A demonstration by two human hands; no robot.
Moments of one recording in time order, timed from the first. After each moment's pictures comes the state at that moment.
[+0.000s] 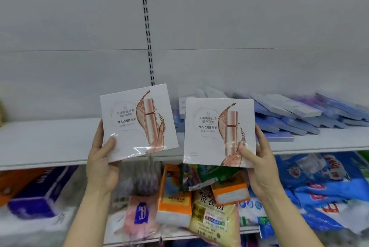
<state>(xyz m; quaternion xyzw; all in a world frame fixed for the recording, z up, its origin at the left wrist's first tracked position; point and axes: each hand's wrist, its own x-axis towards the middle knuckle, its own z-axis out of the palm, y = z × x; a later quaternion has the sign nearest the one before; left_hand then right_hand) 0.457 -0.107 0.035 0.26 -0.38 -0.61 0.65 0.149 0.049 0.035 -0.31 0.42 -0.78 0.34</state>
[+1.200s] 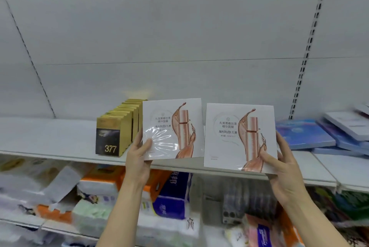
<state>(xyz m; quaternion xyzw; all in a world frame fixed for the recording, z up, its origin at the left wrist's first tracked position) 0.853 -0.261 0.037 0.30 -0.38 -0.59 0.65 0.539 -0.151 0.046 -0.32 0.39 -0.75 0.43</state>
